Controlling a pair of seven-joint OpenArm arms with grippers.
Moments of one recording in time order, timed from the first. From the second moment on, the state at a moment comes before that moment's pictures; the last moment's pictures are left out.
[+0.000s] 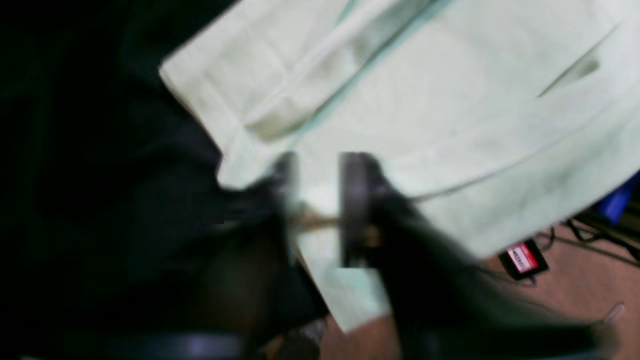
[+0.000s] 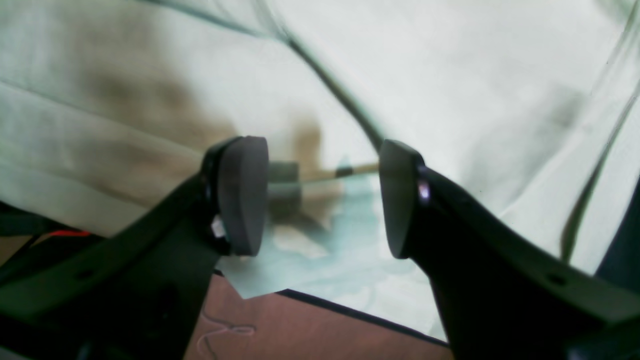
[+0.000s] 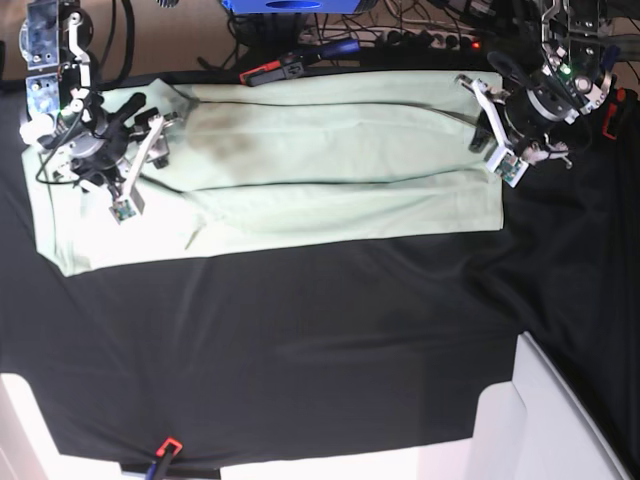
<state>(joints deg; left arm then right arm) 30.7 -20.8 -11.9 102.7 -3.1 -31.7 32.0 -19.1 11.3 3.2 101.7 7.0 21.7 -54.4</state>
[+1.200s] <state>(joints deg) 36.2 -17.5 -12.0 91.6 -2.6 -30.8 20.1 -31.8 3.8 -23.4 101.0 6.8 16.3 -40.8</state>
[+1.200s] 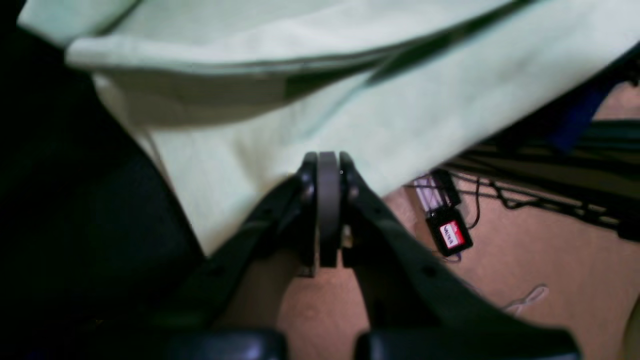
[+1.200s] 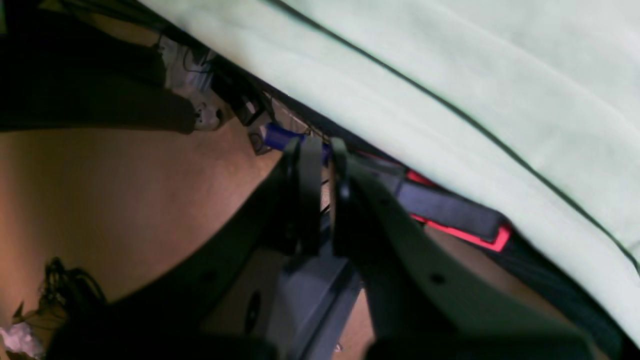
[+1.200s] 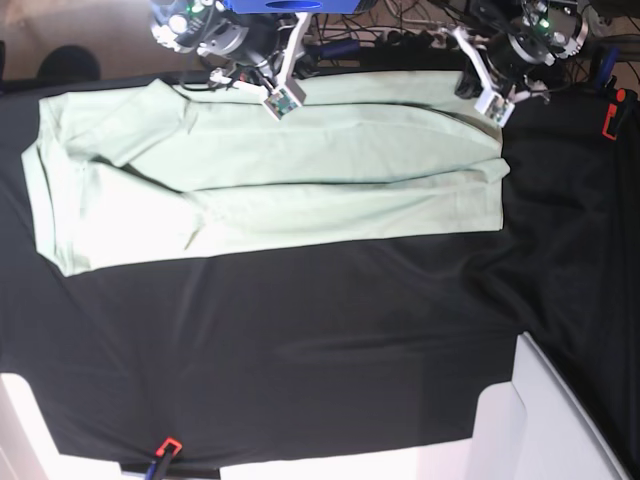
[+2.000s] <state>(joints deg) 30.9 -17.4 -12.1 84.6 -2.8 -30.6 19.4 -19.9 5.7 -28.2 85.4 7.6 15.8 -39.5</state>
